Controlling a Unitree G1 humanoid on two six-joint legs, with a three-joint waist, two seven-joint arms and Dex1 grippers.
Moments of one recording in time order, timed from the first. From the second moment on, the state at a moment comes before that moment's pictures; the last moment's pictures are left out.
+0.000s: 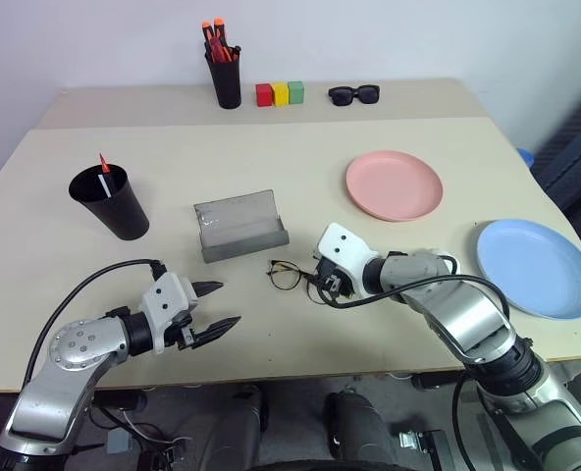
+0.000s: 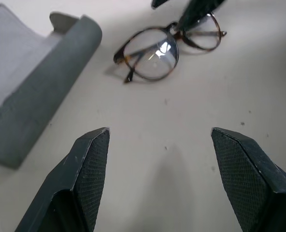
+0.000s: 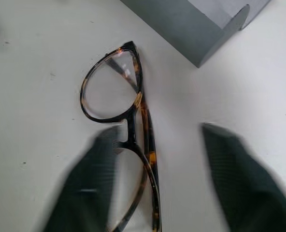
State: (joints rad) left arm 0.15 0.68 0.10 -0.46 -0.29 0.31 -0.88; right arm -0.51 -0.55 0.43 -0.44 0.14 1.00 0.59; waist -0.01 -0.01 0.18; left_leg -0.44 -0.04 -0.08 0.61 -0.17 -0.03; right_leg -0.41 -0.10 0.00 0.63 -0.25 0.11
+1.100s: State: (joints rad) left arm 0.17 0.65 0.23 -0.30 -0.34 0.22 -0.80; right arm -1.11 -0.25 0.52 0.43 -0.07 0.16 0.81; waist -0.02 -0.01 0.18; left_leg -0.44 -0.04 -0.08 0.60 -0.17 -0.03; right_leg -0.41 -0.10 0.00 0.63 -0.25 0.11
